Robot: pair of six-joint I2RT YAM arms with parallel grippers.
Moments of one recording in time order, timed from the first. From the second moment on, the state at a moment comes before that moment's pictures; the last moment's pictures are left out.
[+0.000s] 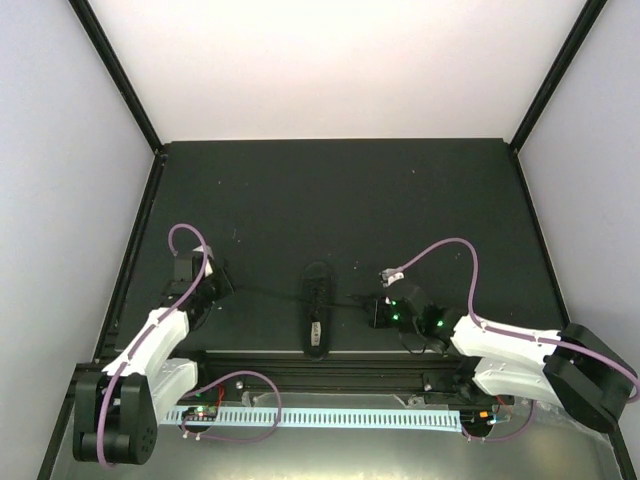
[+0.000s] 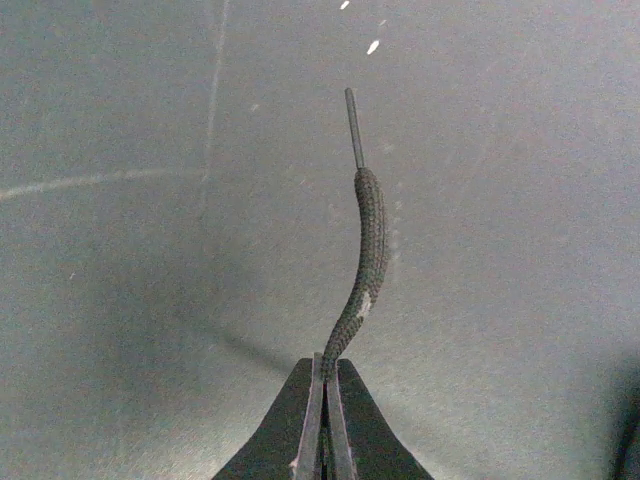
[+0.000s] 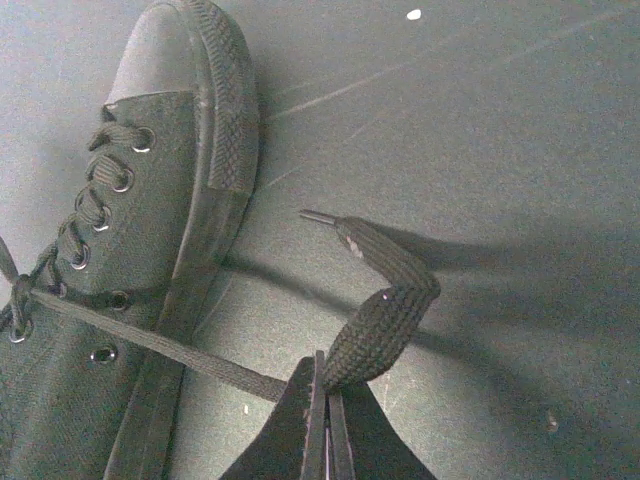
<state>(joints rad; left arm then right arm) -0.03 0.94 0.33 -0.21 0.14 -0.51 0.88 1.09 0.29 0.05 0.00 0.79</state>
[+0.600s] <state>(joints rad) -0.10 0.86 0.32 -0.22 0.24 -0.49 0.88 1.08 0.30 0.04 -0.01 0.79</state>
